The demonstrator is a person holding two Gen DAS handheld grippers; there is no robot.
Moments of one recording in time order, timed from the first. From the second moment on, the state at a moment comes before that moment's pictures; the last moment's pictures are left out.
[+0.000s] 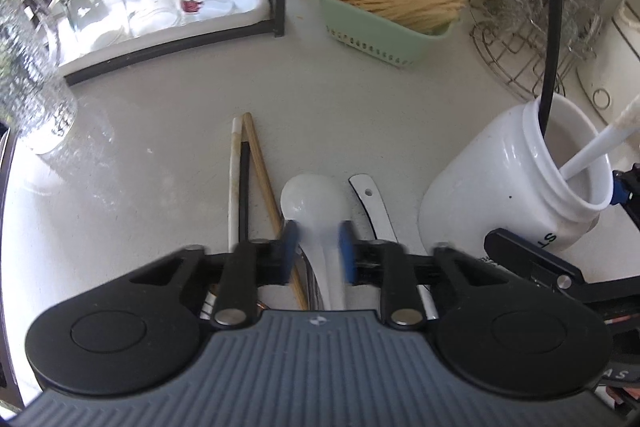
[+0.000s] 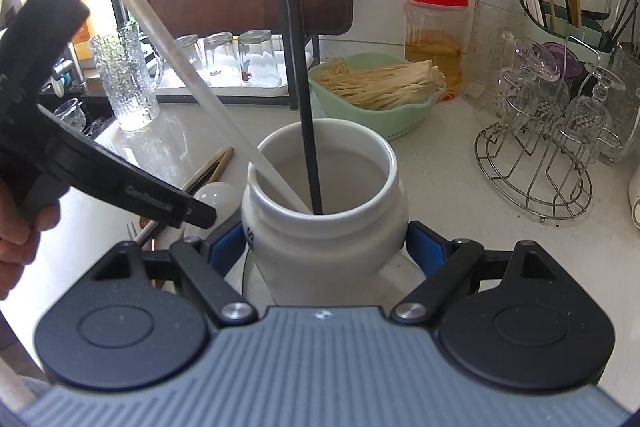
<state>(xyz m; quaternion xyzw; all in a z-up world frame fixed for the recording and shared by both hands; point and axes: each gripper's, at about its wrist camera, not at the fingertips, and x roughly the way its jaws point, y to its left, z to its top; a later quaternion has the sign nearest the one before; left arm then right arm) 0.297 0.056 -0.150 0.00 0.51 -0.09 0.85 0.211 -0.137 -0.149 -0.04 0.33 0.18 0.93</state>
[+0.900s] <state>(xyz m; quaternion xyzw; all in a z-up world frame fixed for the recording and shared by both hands) 0.284 0.085 -0.158 -0.11 0.51 -0.10 0.85 0.210 -0.138 -0.150 -0.04 0.33 0.18 0.93</state>
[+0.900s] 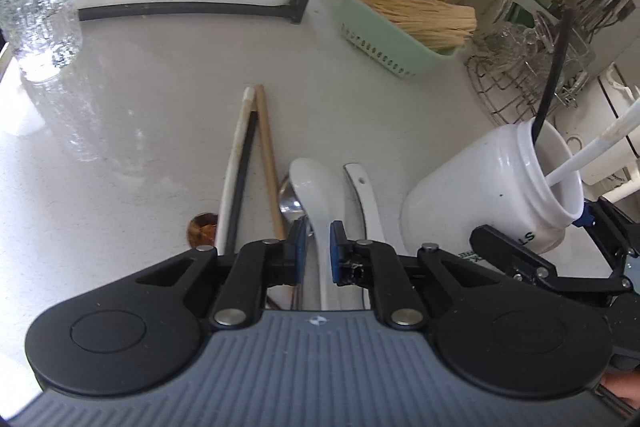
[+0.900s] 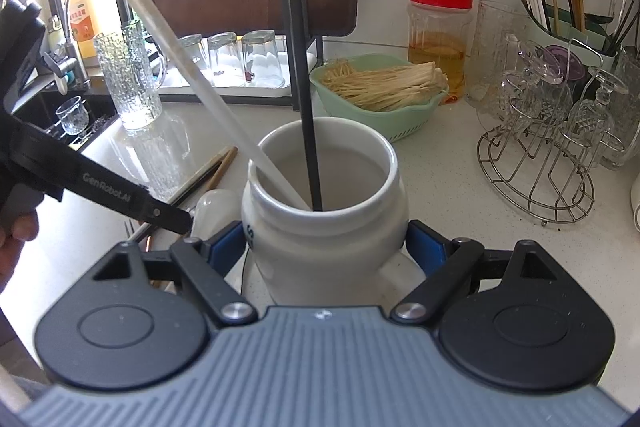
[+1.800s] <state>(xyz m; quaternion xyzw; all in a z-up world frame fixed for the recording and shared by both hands) 0.314 0.066 -0.182 -0.14 0.51 -0.05 0.85 0.211 -0.137 -0.150 -0.04 0.33 0.18 0.93</state>
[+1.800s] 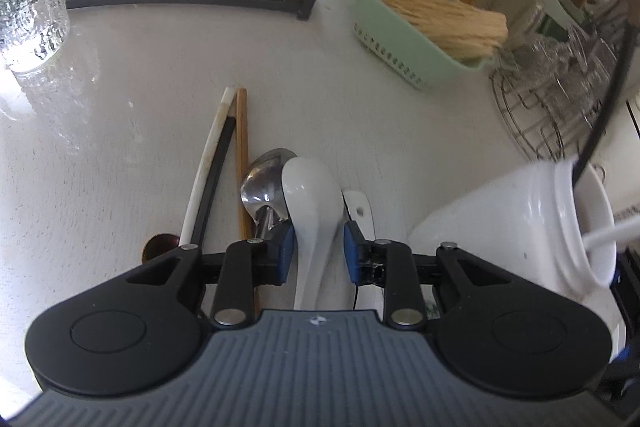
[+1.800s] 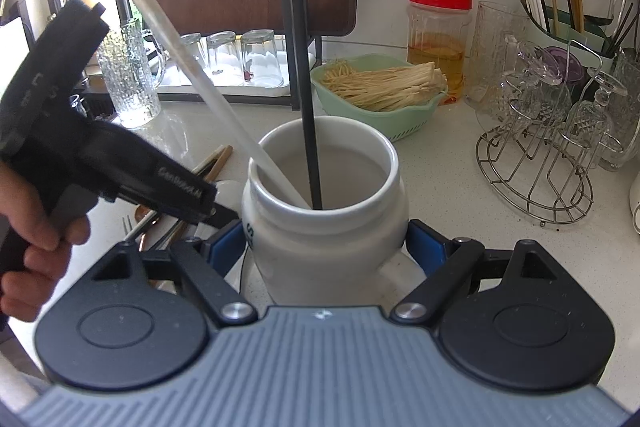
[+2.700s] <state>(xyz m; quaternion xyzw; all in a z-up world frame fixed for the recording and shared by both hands) 0.285 0.089 -0.171 -0.17 0.49 -0.05 0.85 0.212 -0.131 -0.150 -0.06 0.34 0.17 0.92</state>
